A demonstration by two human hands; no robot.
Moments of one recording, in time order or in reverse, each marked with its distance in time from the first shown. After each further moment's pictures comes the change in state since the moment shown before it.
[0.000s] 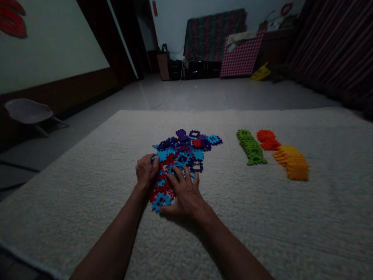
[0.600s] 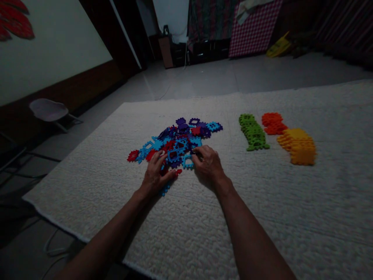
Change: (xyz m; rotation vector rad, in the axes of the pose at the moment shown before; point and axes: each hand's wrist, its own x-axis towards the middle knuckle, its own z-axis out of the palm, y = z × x) left_hand -0.067 0.007 -0.015 -0.169 -0.142 0.413; right_hand 0.011 0.092 -0.025 0.205 0.475 0.057
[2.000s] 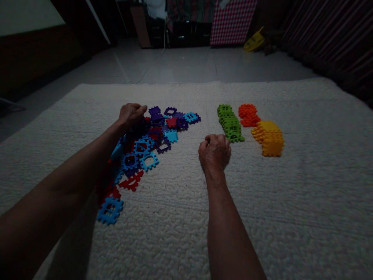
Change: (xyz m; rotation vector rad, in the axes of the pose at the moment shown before) left_hand 0.221 -0.016 0.026 0.214 -0.139 -0.289; right_hand -0.002 0.041 -0.044 -0.561 0.312 0.481
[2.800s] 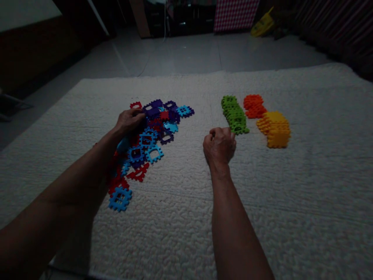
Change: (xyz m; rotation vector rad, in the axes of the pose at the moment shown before) left_hand -0.041 -0.036 0.002 -0.149 -0.059 -0.033; right_hand -0.002 0.003 0.000 0.002 0.002 0.006
